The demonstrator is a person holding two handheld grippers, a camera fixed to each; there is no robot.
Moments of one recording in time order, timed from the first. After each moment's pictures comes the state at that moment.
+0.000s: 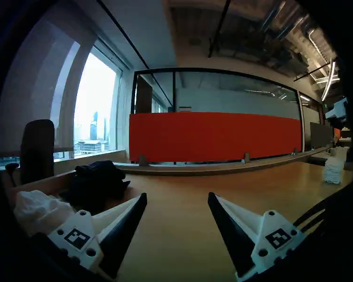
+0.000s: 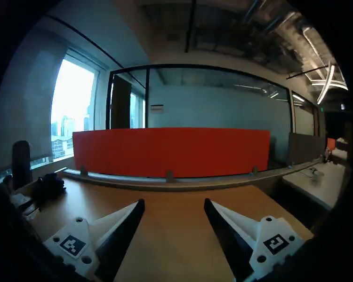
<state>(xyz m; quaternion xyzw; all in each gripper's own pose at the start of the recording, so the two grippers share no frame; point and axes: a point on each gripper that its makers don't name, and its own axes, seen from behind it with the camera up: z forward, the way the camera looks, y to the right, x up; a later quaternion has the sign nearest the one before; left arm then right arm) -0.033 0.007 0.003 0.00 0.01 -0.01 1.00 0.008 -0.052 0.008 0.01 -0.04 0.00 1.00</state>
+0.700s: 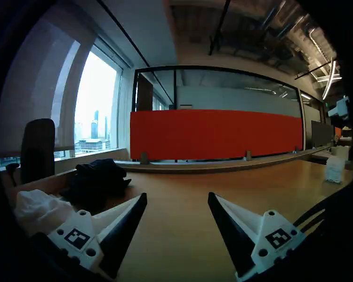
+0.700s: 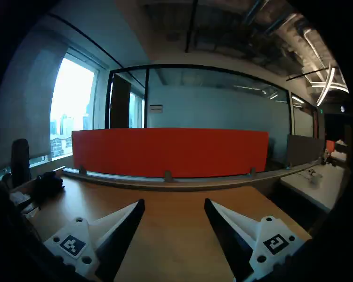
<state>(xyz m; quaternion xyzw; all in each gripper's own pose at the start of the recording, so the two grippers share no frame) -0.037 0.005 0.006 0.00 0.00 -0.01 1.00 0.008 -0.046 0.004 0.00 -0.04 0.00 1.00</state>
